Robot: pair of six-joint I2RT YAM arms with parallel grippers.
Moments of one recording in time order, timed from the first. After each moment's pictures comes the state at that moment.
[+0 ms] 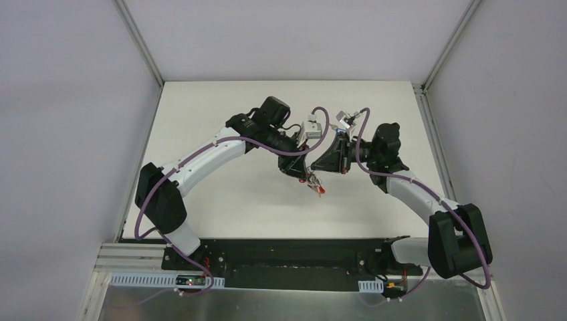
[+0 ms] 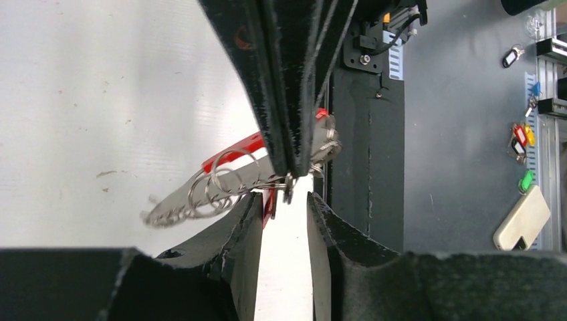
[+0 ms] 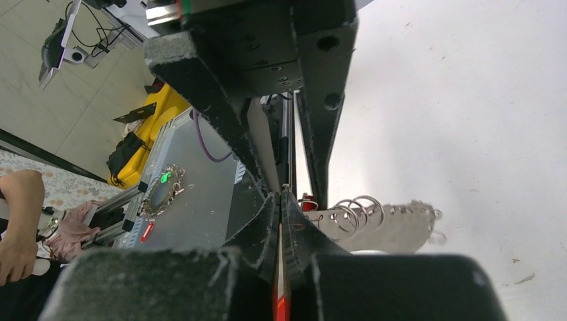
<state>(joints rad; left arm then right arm) -0.72 1.64 1.48 -0.73 0.86 0.28 0.33 1.28 0.68 0.61 -1.29 0.62</state>
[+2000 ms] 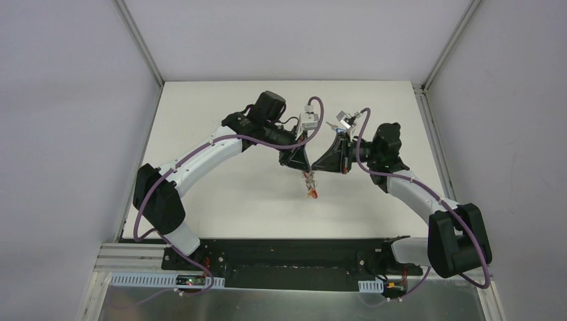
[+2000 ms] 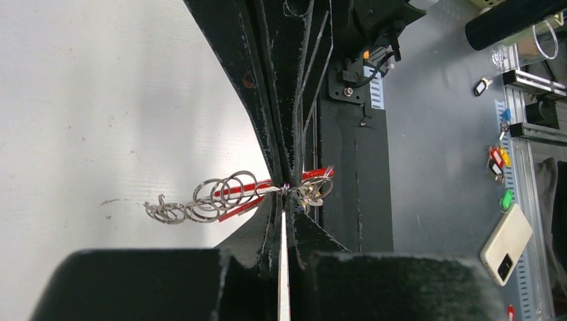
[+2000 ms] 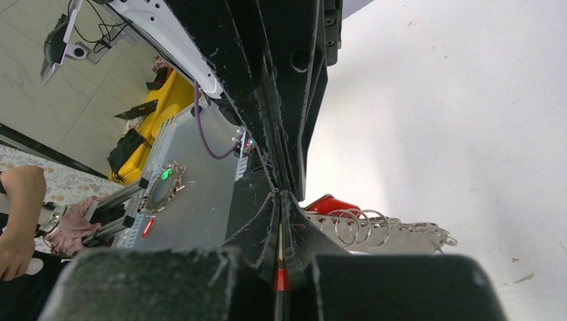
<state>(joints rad) -0.69 1.62 1.47 -0.61 0.94 0.19 0.32 1.29 0.68 0.62 -1.31 0.61</state>
